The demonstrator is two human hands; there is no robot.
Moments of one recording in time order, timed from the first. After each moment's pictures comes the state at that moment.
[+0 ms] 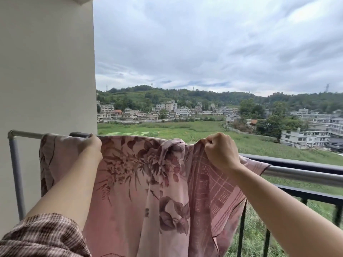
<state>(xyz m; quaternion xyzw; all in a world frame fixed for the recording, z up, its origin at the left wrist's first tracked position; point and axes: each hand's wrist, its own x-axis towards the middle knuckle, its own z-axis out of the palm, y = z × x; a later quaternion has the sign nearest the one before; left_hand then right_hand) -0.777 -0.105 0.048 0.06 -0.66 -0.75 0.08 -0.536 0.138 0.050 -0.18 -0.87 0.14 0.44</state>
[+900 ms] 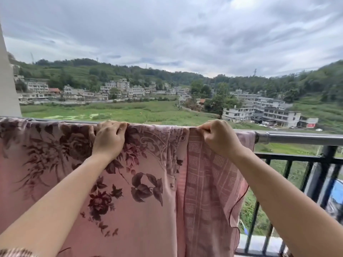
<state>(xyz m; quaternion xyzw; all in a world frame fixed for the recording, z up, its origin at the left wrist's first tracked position) -0.614 0.027 -0.004 -0.34 -0.82 -0.38 0.25 -0.380 0.214 0.027 -0.20 -0.90 0.03 0.39</state>
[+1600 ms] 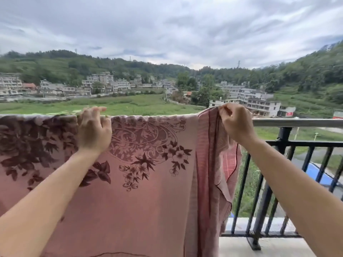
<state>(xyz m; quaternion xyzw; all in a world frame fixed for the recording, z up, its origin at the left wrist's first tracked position) -0.489 0.114 -0.010 -0.35 -0.76 -0.47 0.29 -0.211 0.325 0.024 -0.31 -0.80 0.06 0.51</state>
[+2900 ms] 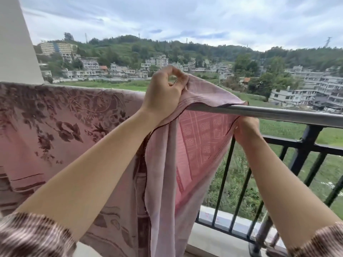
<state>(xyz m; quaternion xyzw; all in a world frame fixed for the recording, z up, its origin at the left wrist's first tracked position) -0.183 0.298 0.045 -0.44 -0.67 -0.57 0.16 -0.118 0.535 -0.039 -0.22 -0.47 0.71 0.47</state>
